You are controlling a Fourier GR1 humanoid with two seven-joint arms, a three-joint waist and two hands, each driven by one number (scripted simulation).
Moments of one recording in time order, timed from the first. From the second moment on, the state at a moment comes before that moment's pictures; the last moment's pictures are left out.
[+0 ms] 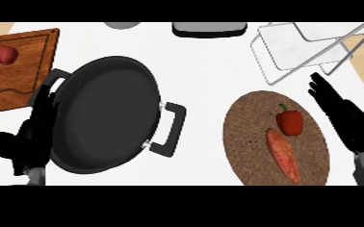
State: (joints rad) left arm 0.03 0.32 -0.01 -1.53 0.18 0.31 -0.01; right arm -0.08 -0.55 0.09 -1.47 -0.29 0.02 0.11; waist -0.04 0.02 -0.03
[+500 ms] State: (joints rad) left arm -0.08 0.31 -0.15 -1.52 0.10 0.22 -0.01; right arm -0.13 -0.58 -0.04 -1.39 -0.42 0.12 0.08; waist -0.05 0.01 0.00
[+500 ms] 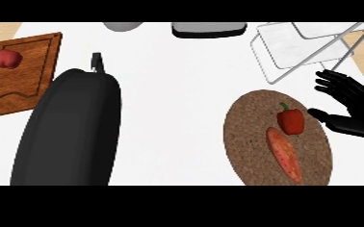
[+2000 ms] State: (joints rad) left arm -0.19 0.24 -0.20 -1.44 0.03 0.15 0.01; right arm 0.03 -0.87 -0.05 -1.63 -0.21 0.35 0.07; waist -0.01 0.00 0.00
